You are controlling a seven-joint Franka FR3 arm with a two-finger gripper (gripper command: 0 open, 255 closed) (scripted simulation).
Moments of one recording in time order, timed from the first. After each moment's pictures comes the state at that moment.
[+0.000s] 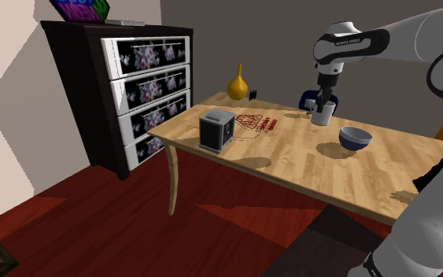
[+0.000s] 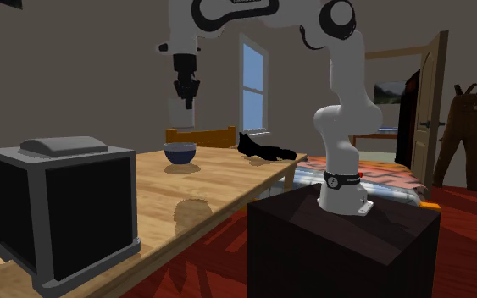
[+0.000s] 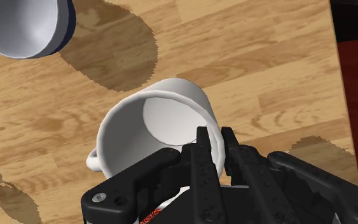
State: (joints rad) arm -0.23 0.02 -0.34 -1.76 -0.11 1.76 -0.64
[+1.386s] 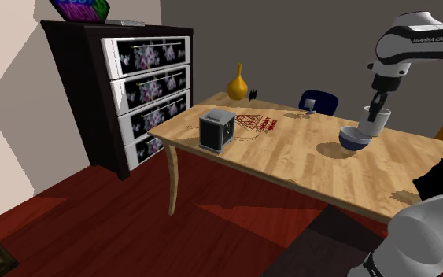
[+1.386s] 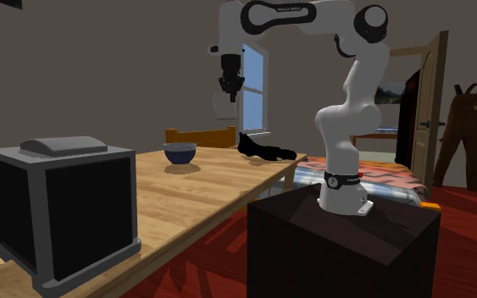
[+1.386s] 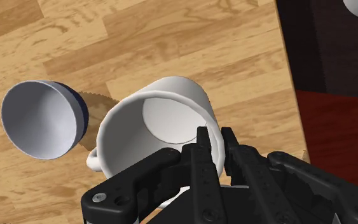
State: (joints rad) arm -0.33 -0.48 -0.40 -2.14 -0.29 1.69 -0.74
